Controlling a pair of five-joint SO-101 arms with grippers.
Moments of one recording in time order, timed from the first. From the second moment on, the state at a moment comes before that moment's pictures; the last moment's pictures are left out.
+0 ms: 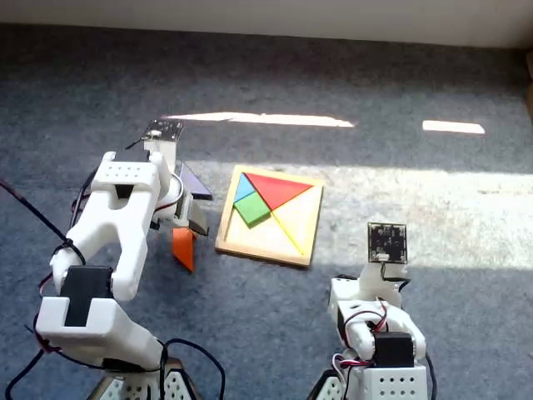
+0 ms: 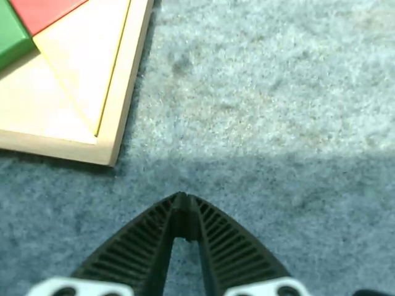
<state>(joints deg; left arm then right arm) -6.3 6.7 25.2 64.9 0.4 -6.7 -104.5 95.9 69.1 -1.4</state>
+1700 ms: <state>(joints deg) -1.3 7.0 14.5 69.8 5.1 -6.7 -104.5 95.9 69.1 -1.4</state>
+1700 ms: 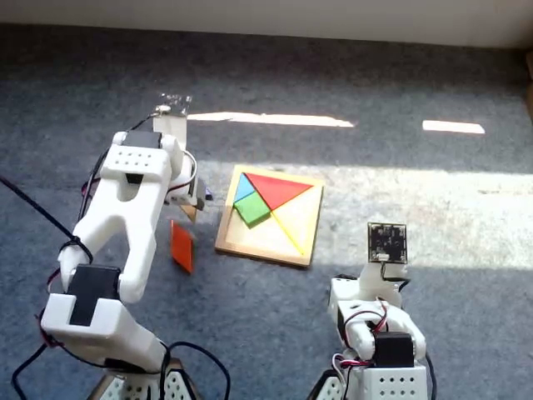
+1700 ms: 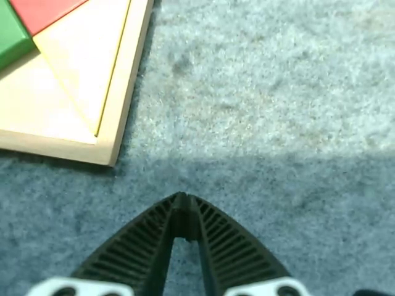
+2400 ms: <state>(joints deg) 19.0 6.8 14.3 70.5 30.6 -6.7 -104.5 95.9 69.1 -1.4</state>
